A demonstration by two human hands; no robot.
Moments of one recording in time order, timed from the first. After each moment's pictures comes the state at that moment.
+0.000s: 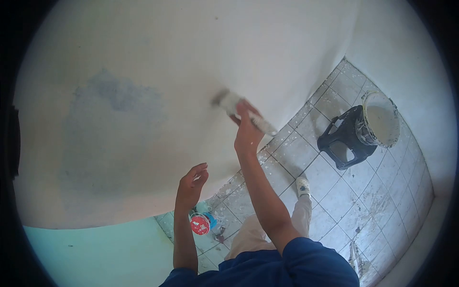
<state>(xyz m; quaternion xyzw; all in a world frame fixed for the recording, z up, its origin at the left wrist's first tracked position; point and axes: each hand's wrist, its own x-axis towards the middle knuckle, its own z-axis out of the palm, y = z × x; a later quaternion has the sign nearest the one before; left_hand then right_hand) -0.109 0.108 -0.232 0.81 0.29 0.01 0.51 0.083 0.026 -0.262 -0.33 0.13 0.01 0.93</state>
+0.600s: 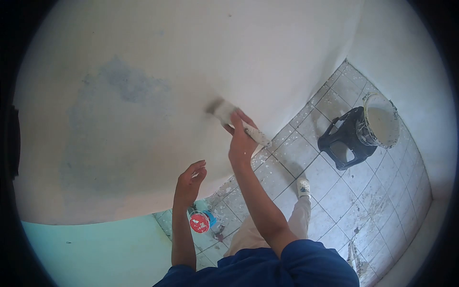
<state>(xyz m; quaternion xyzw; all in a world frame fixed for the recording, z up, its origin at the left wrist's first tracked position) -0.123 0.122 -0.227 0.81 0.29 0.02 0.51 0.037 0.038 -0.248 -0.35 0.14 0.05 0.93</state>
